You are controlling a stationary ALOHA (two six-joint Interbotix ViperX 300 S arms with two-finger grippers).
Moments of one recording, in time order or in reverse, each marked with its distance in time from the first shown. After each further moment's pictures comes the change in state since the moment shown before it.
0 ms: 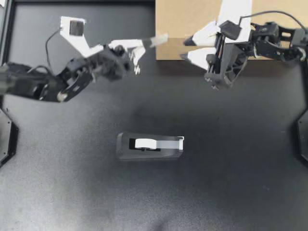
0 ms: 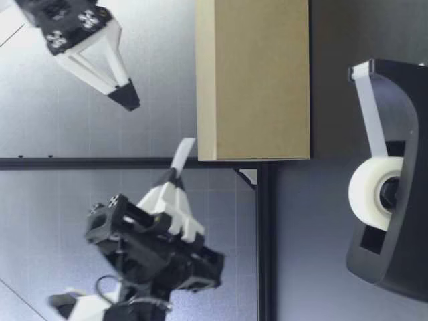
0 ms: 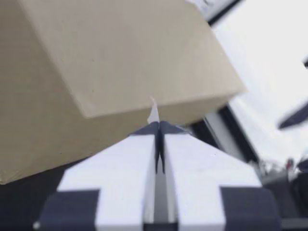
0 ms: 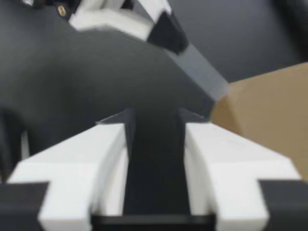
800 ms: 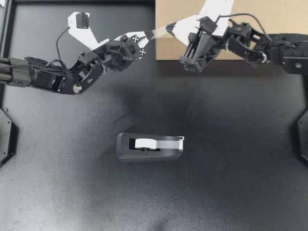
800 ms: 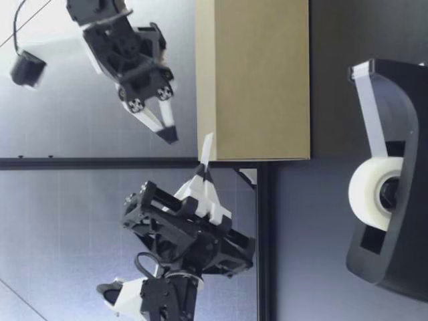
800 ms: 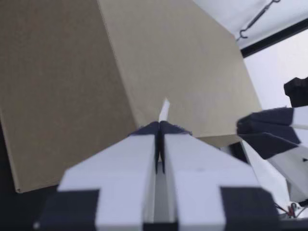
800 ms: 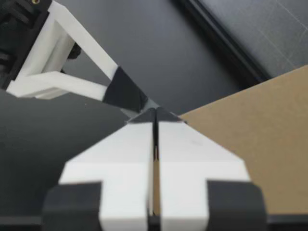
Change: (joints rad) left arm 0.060 0.126 -0.051 0.011 -0.038 -0.176; right arm -0.057 0.285 -0.028 -0.003 -0.376 0.000
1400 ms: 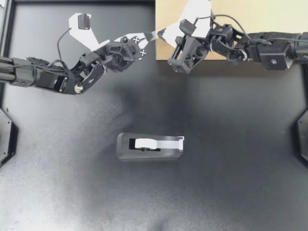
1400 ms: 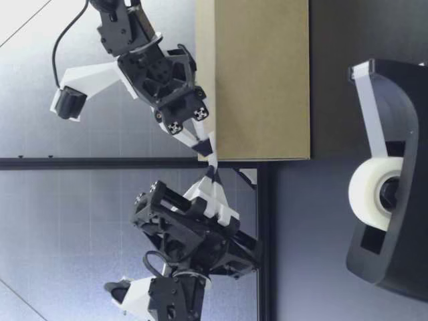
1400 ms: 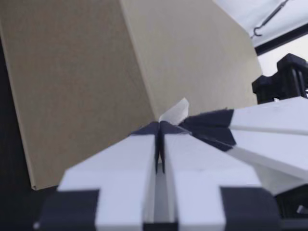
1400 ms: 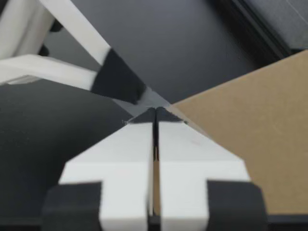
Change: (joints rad) left arm 0.008 0.018 0.000 -0.006 0.003 0.000; right arm -0.020 0.123 -0.066 -0.002 0.040 -0.003
